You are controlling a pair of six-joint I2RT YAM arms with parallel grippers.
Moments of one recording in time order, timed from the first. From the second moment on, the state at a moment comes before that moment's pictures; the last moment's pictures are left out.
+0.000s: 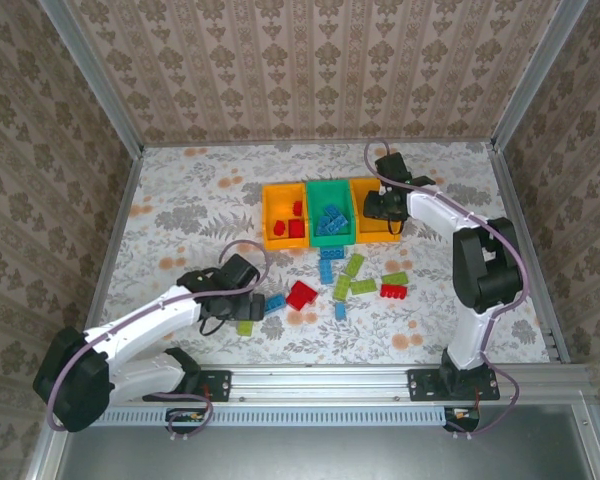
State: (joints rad) left arm -0.76 1.10 0.59 -0.81 -0.14 -0.63; right arm 0.26 1.86 1.36 -0.57 0.03 0.39
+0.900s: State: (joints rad) left arm -0.79 1.22 0.53 -0.70 -0.09 -0.69; right arm 0.25 1.63 1.26 -0.55 0.02 0.45
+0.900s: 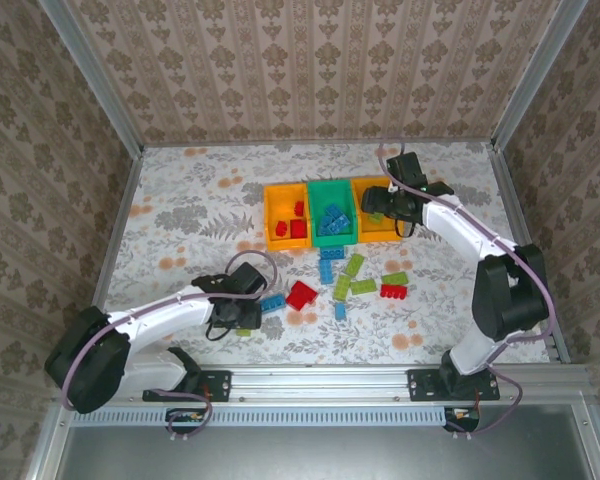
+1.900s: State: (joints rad) left arm -0.77 1.73 1.39 -0.52 0.09 -0.46; right arm 0.23 1.07 0.64 -0.58 0.05 0.58
